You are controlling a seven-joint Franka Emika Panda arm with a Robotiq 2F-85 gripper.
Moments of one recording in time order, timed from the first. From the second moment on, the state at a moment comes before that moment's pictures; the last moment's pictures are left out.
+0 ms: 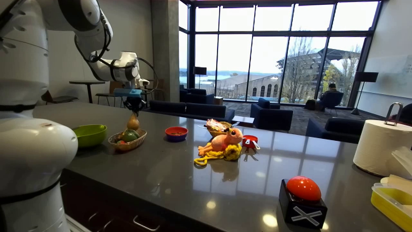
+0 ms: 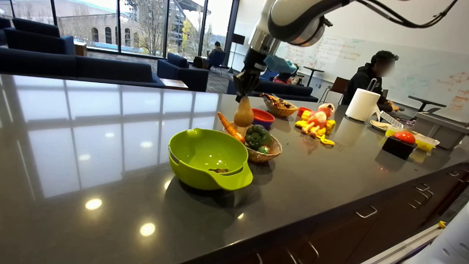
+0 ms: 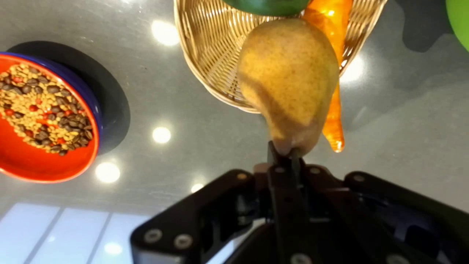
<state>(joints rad) 0.23 0.17 0.21 -1.99 -0.03 2.38 0.04</state>
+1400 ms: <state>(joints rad) 0.36 0.03 0.35 -2.06 0.09 2.24 0.25</state>
